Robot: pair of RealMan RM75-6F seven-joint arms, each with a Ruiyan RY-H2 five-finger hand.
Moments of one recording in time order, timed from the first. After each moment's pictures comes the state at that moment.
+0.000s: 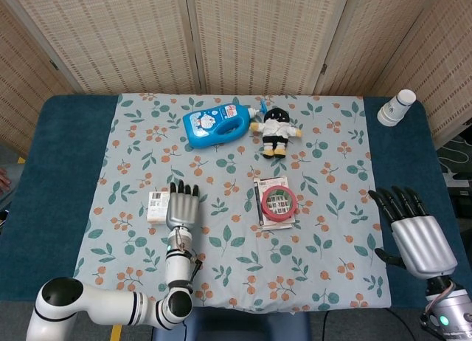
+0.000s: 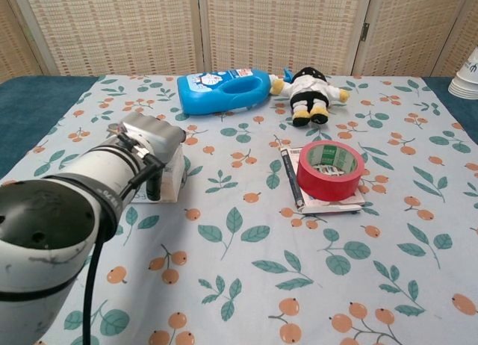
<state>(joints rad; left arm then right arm) -1.01 -1.95 -0.37 -1.49 0.34 1.46 1.43 0.15 -0.75 0.04 -2.22 -1.47 1.36 -0.42</state>
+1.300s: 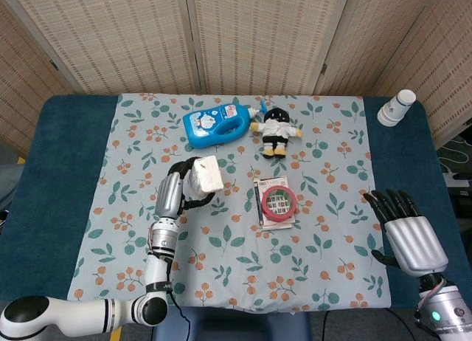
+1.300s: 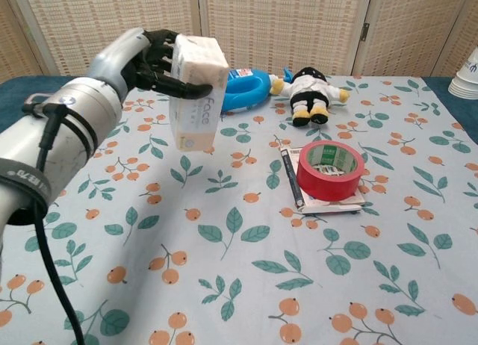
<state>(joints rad) -0.76 -1.87 -0.43 -1.58 0.93 1.37 0.05 0.18 -0.78 0.04 -2.21 -1.42 1.31 -0.47</state>
